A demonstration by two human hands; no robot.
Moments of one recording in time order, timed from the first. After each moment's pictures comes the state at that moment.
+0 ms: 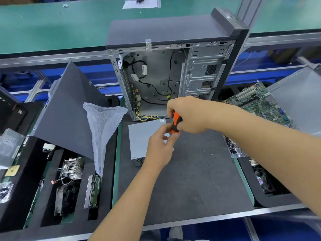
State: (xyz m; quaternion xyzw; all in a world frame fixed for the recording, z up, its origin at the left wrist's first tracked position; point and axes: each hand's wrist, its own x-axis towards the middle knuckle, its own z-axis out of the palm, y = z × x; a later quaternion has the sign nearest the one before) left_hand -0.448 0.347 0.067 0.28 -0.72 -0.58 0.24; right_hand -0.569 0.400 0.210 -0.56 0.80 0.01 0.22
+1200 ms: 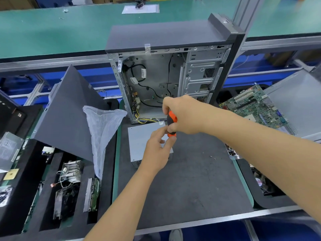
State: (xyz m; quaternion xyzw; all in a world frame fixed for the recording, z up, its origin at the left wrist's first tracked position) left_hand -0.441 0.340 0.061 0.26 -0.74 -0.58 0.23; right_hand -0.560 0.398 0.211 -0.57 0.80 -0.05 0.17
